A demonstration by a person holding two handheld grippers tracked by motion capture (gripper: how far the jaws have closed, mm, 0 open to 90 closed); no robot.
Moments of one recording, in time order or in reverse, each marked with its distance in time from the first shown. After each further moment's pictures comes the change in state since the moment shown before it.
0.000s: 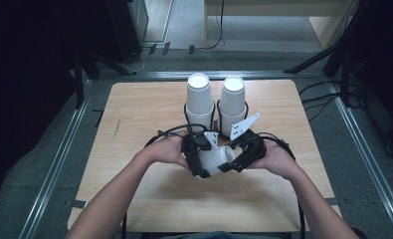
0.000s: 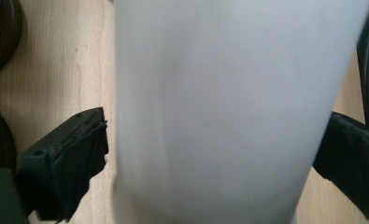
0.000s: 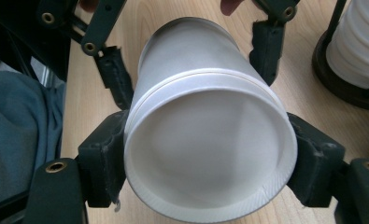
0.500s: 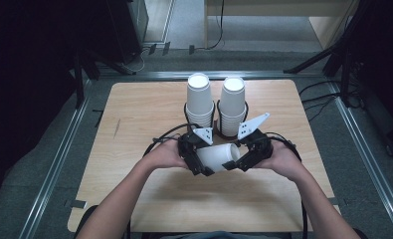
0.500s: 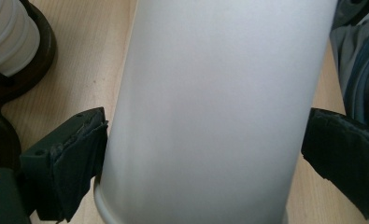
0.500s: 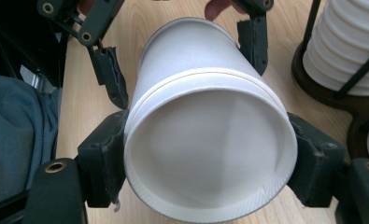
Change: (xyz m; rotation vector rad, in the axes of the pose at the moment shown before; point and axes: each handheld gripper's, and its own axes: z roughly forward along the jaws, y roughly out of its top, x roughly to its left) left arm -0.003 -0.013 -0.006 -0.221 0.015 -0.084; right arm 0.002 -0.008 -0.015 -0.045 -0.039 -0.009
